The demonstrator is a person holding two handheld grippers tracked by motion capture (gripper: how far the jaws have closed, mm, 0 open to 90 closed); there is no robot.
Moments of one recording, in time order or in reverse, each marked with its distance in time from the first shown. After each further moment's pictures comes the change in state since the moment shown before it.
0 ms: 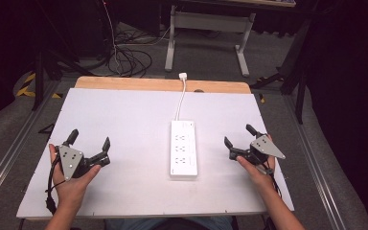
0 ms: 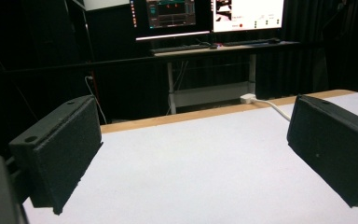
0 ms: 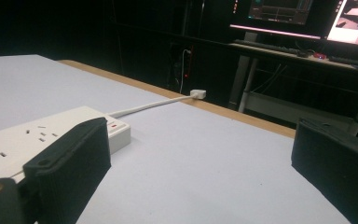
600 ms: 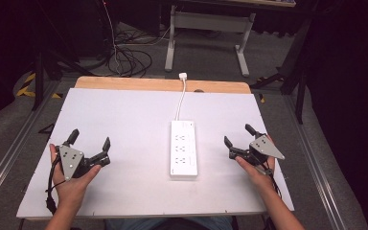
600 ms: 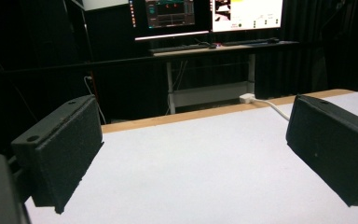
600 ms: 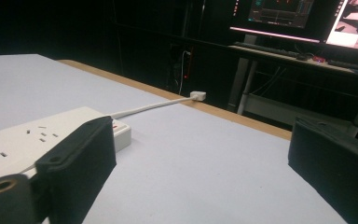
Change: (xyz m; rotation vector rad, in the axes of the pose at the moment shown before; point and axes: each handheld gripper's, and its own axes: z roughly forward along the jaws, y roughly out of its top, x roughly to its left) left arm 0.000 0.000 0.000 0.002 -0.003 0.003; right arm 0.002 0.001 0.000 -0.007 0.000 -0.013
